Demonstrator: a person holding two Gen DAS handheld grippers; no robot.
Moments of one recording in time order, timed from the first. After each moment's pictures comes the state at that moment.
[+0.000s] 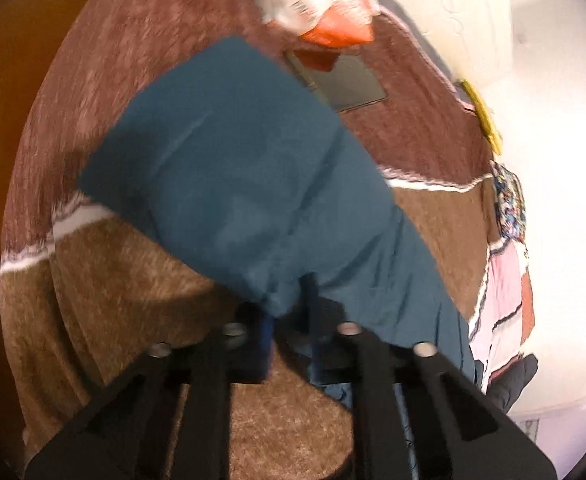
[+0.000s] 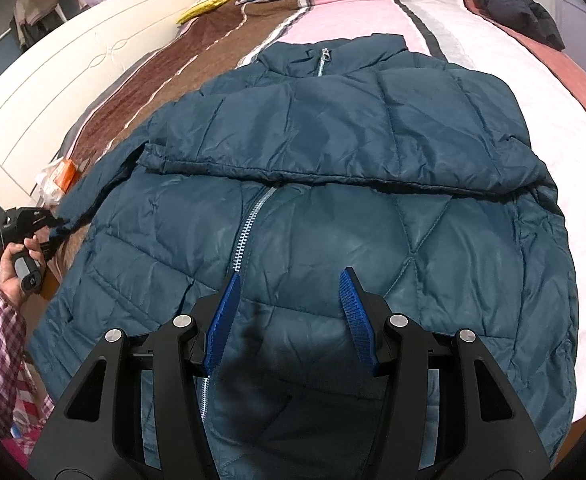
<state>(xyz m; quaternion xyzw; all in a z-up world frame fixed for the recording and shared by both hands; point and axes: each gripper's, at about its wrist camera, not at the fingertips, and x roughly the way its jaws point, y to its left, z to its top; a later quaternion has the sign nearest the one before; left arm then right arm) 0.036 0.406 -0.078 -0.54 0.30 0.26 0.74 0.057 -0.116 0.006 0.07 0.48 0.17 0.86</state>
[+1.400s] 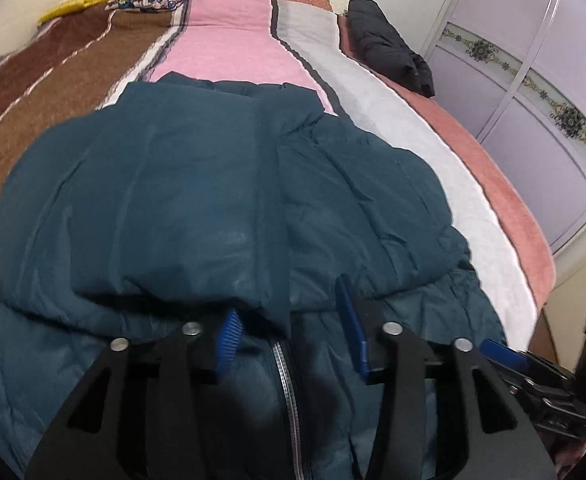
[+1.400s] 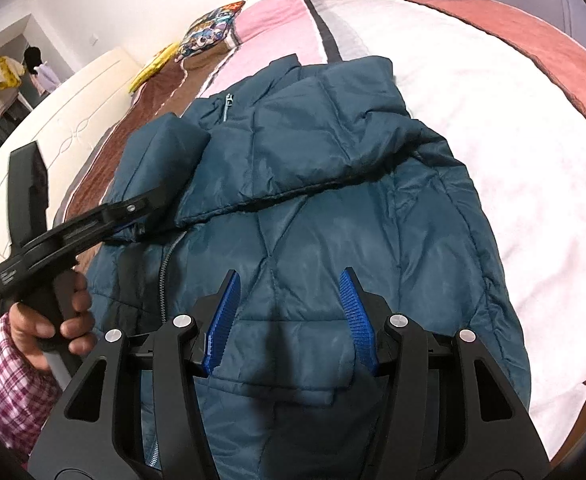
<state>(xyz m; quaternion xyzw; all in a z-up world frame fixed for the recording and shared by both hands) 0.145 -0.002 0.006 -0.07 0.43 -0.18 0.88 0.038 -0.225 0.005 0.19 0.44 0.11 0.87</state>
